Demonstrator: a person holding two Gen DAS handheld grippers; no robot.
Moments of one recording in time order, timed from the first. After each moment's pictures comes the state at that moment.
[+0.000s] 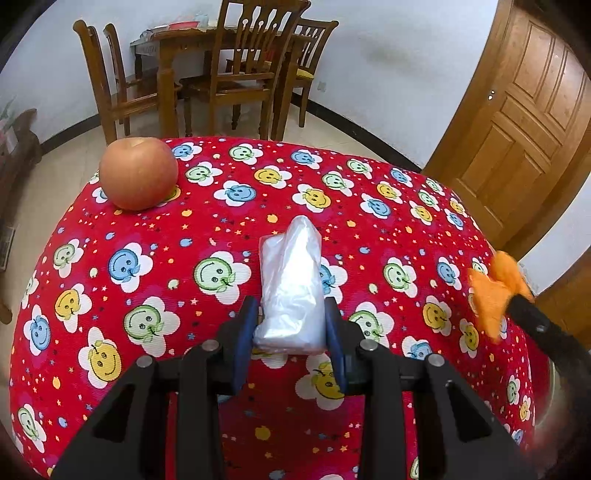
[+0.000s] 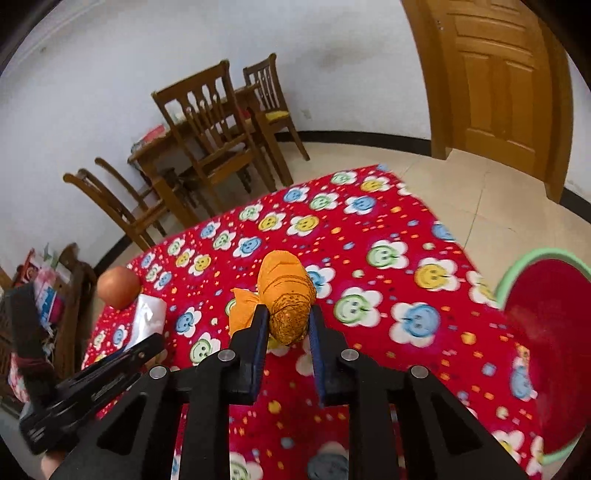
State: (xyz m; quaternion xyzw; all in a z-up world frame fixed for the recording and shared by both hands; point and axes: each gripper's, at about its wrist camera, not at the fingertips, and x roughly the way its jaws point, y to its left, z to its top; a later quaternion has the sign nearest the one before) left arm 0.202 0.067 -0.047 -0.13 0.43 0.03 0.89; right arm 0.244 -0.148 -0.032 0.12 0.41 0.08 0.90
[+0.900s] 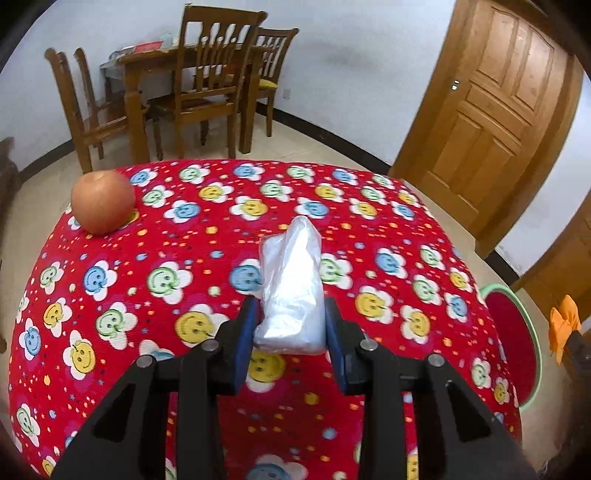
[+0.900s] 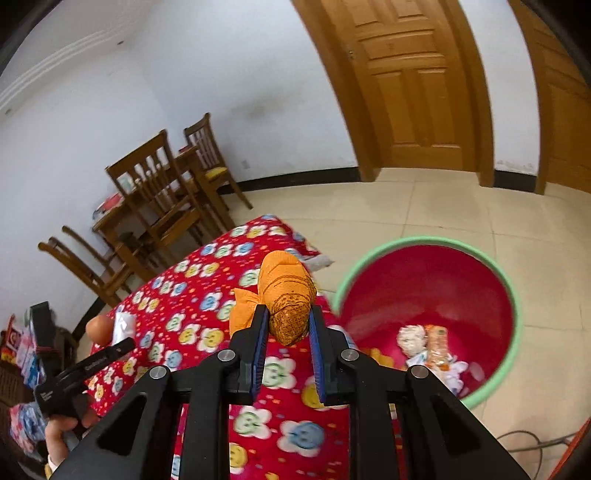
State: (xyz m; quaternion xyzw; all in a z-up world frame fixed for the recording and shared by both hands) left arm 0.187 0.014 -0.020 -0.10 0.41 -0.03 0.91; right arm 0.136 -0.274 0.015 0.18 0.34 -0.04 0.92
